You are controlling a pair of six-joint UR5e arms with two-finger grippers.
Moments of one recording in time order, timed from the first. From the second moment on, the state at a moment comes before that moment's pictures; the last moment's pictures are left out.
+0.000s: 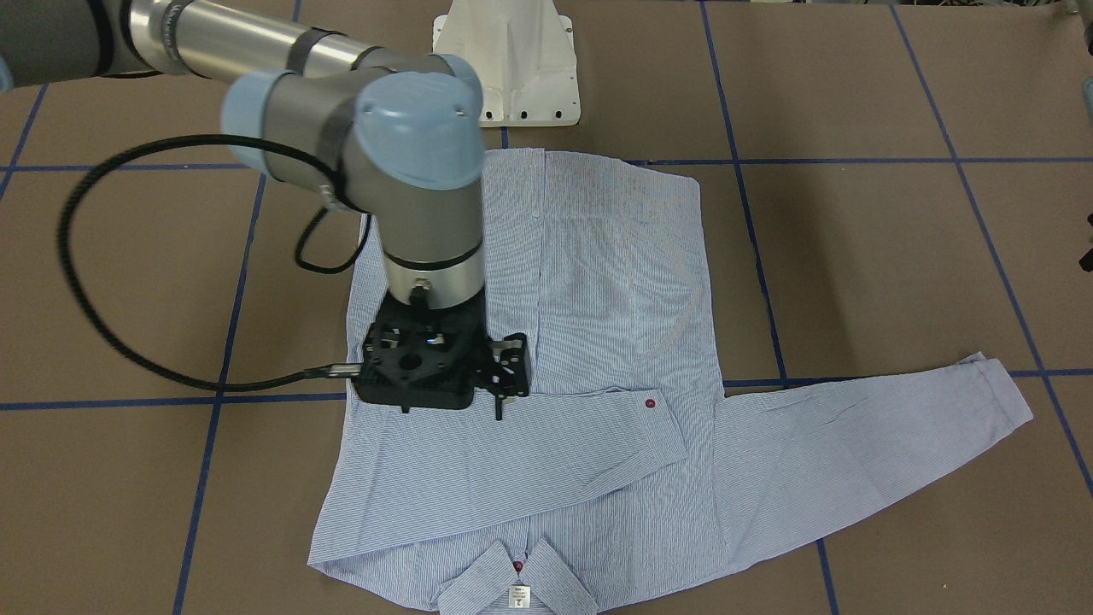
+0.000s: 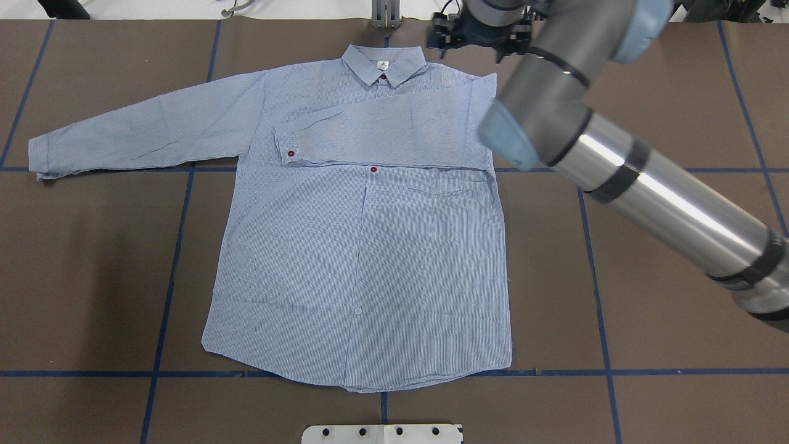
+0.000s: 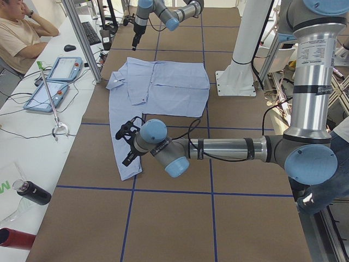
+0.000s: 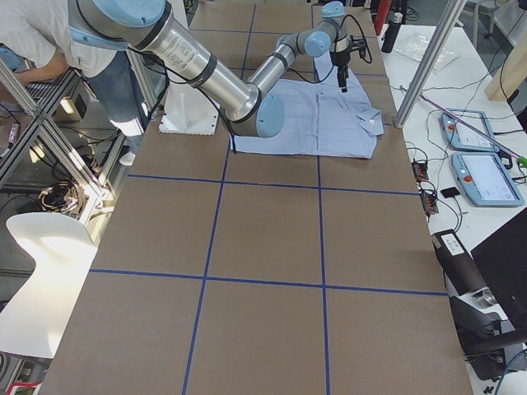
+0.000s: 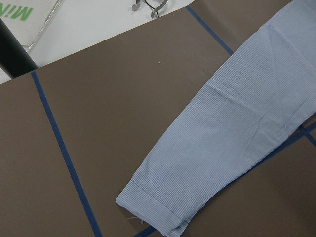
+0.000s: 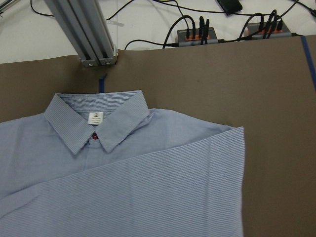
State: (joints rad) left arm -1.37 -1.57 -1.40 -2.67 -2.26 -0.34; right arm 0.91 -0.78 1.56 -1.56 1.90 0.98
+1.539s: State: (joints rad) left arm -1.10 -1.68 -1.02 -3.06 -2.00 -0.72; right arm 1.08 -1.16 1.86 -1.56 2.03 0.61
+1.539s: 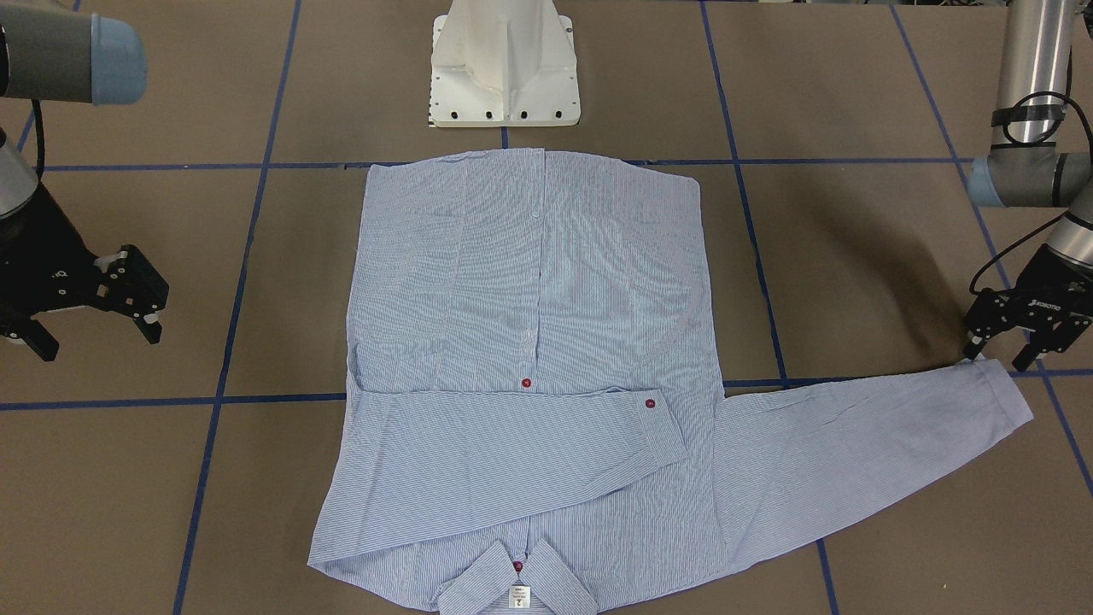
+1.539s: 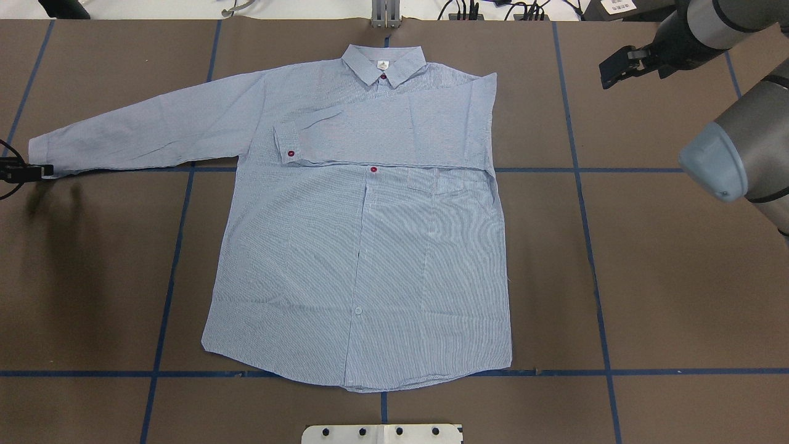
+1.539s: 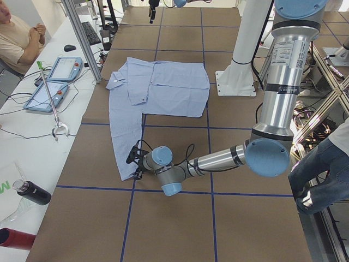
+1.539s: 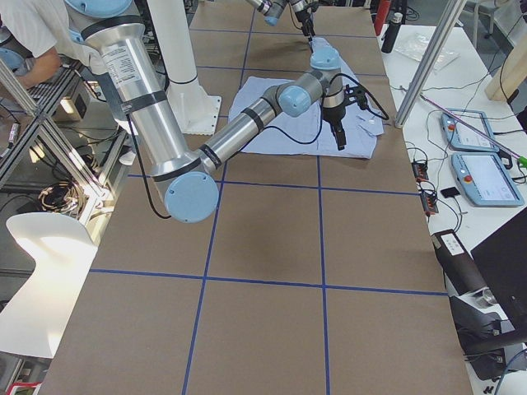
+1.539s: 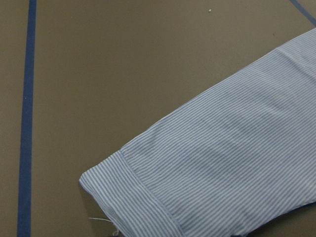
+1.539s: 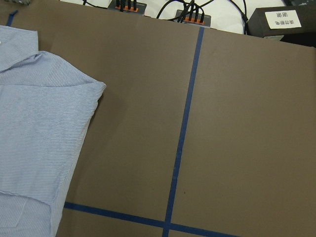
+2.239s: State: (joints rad) left arm -1.10 -1.68 -1.02 -3.06 -2.00 -0.72; right arm 1.08 -1.17 1.86 -1.56 2.03 0.61
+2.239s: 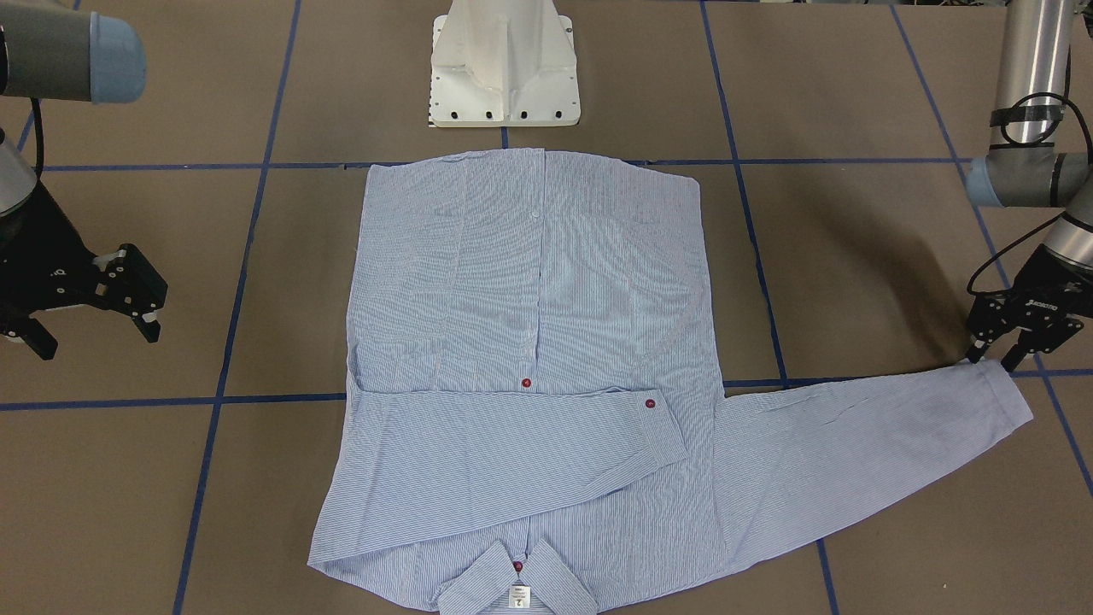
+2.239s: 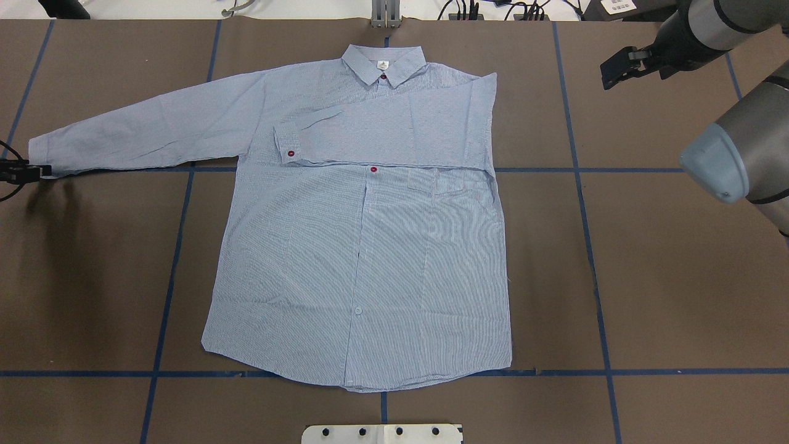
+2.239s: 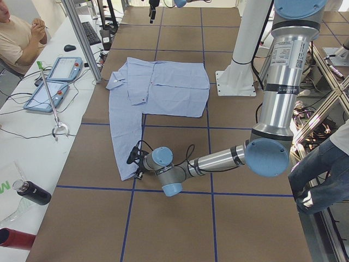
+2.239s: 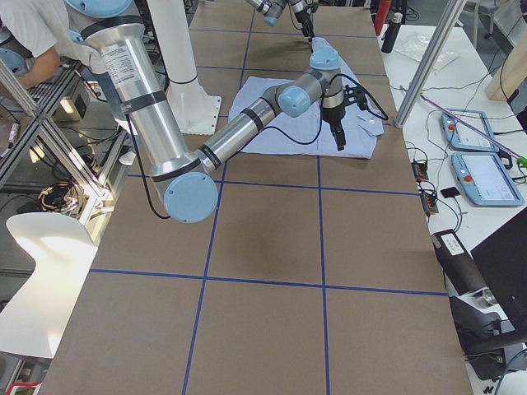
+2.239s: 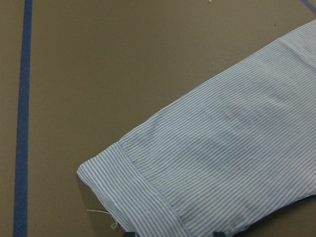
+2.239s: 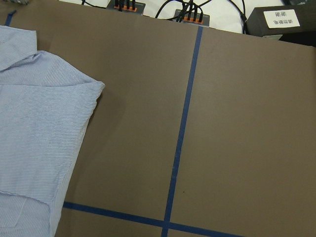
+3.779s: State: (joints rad) left arm -1.09 -1.76 -1.53 -2.59 -2.13 -0.89; right arm 1.08 -1.17 1.87 -1.55 2.03 0.62
